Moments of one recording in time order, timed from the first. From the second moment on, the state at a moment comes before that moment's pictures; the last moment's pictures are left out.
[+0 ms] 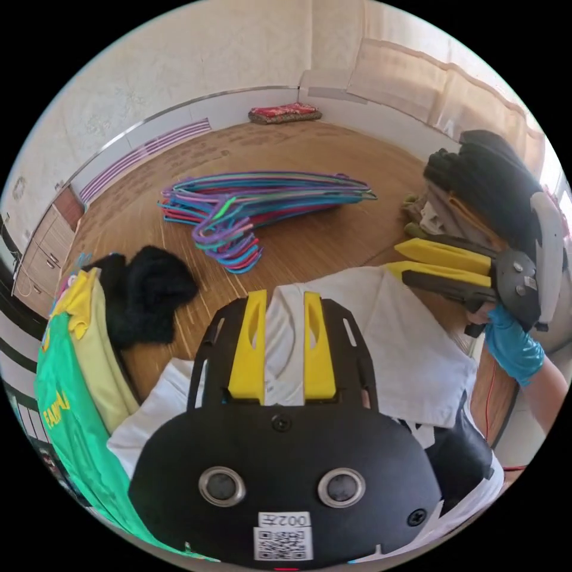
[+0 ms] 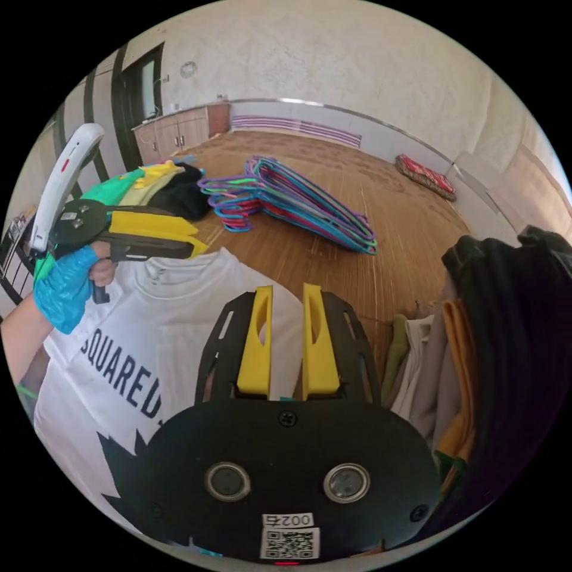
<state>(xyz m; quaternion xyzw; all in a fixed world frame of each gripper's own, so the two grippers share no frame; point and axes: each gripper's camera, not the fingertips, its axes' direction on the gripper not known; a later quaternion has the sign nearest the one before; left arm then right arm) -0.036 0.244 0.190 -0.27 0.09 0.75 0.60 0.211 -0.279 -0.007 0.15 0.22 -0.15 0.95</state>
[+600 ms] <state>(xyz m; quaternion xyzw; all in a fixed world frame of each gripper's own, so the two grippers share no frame) -0.206 0.027 -0.123 -0.28 0.06 0.74 0.60 -0.015 -0.045 -0.114 0.11 0.08 -0.33 0.93</state>
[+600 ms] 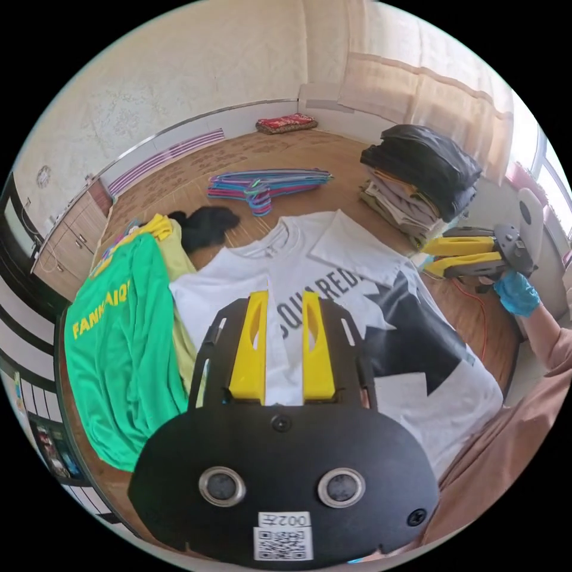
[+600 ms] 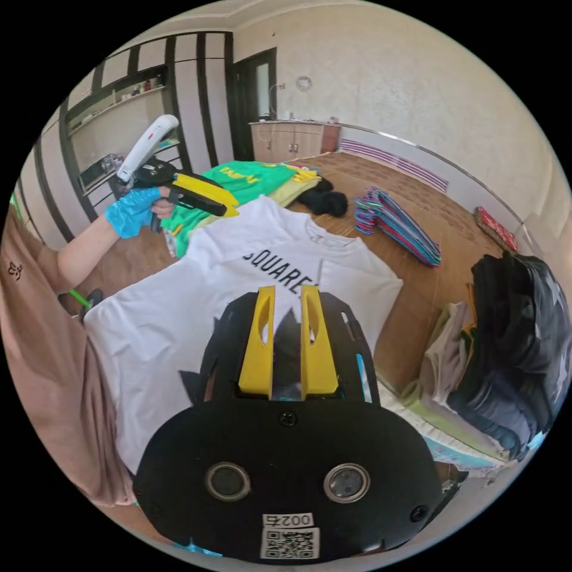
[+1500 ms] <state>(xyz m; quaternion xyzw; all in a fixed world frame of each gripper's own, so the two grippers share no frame) -0.467 -0.145 -0.443 -0.33 0.03 0.73 0.60 -0.425 0.237 -0.061 -0.08 -0.07 -0.61 0.79</state>
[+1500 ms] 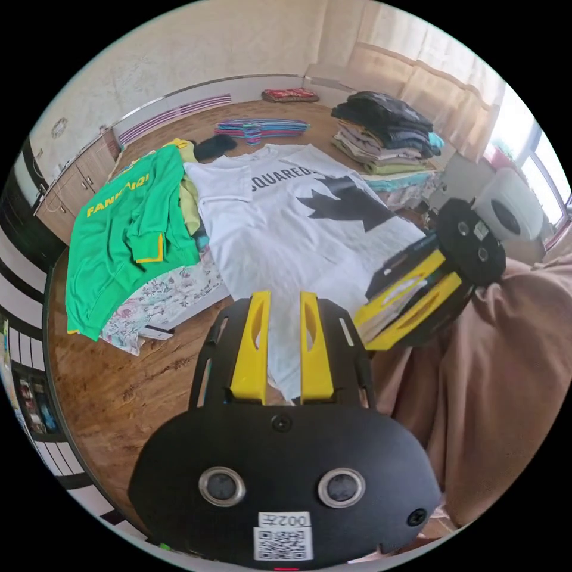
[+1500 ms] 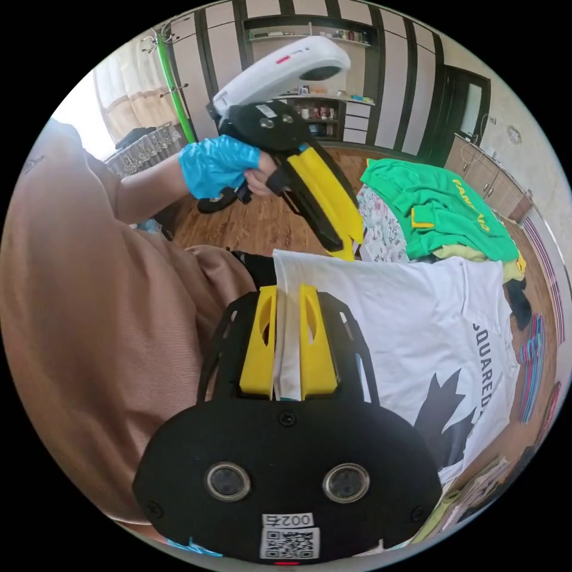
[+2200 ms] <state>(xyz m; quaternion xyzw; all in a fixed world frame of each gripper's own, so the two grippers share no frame) -0.571 -0.209 -0.551 -0.37 0.05 0.74 0.56 -0.491 0.278 -0.113 -0.06 -0.03 -0.57 0.82</state>
